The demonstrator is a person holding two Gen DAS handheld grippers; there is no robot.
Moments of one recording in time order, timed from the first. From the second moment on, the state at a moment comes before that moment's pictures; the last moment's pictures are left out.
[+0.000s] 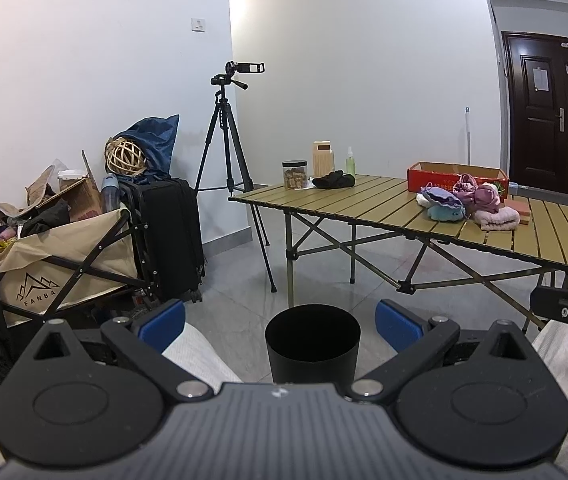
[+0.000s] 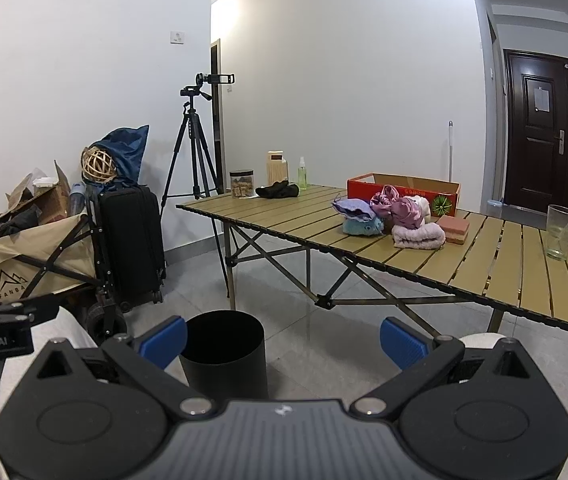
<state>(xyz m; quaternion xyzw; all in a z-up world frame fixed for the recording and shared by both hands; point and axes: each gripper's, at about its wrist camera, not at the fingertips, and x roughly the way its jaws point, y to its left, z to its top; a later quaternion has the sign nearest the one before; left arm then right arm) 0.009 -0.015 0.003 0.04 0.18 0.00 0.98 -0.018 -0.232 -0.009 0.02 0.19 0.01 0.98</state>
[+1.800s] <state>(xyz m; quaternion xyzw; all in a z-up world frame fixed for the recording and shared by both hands) 0.531 -0.331 -0.031 0.05 0.31 -0.40 0.86 0.408 -0.489 -0.064 0.21 0.20 -0.10 0.95</state>
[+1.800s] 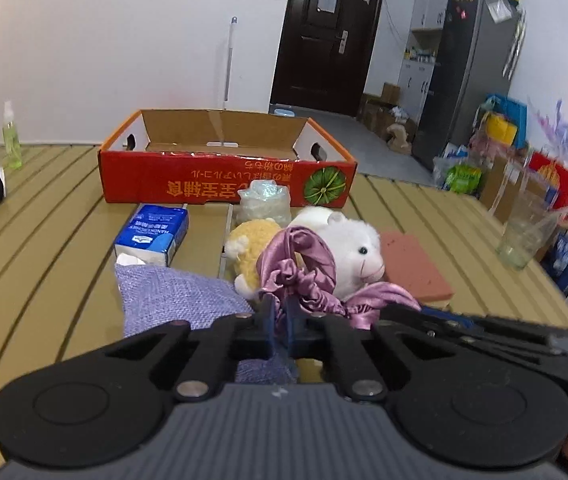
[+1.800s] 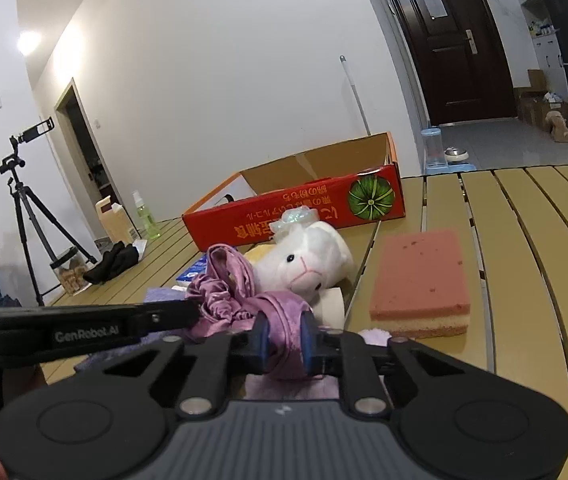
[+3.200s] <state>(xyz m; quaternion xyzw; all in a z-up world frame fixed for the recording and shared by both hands) 0.512 0.033 -0.165 -0.09 0.54 -0.06 0.84 0.530 -0.140 -0.195 0.04 0.49 0.18 0.85</state>
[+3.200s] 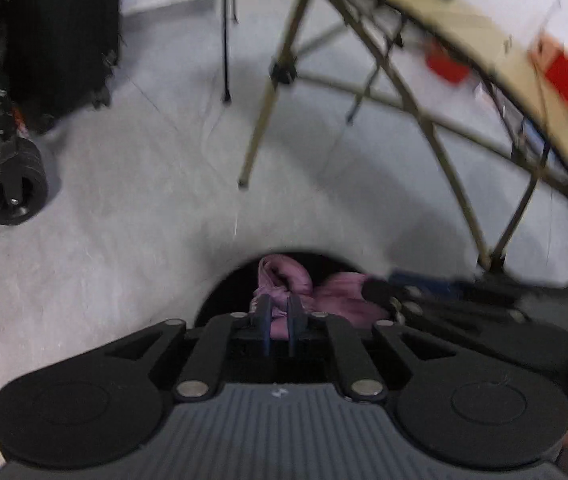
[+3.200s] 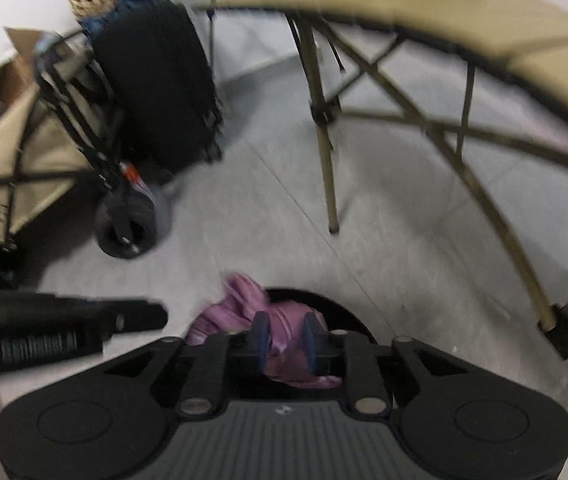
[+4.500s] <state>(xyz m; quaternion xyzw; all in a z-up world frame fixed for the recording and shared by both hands) 0.387 -0.080 0.024 -0.01 0.26 -0.07 0.96 0.395 -0.255 -0.003 0.06 0.27 0.14 0.95</state>
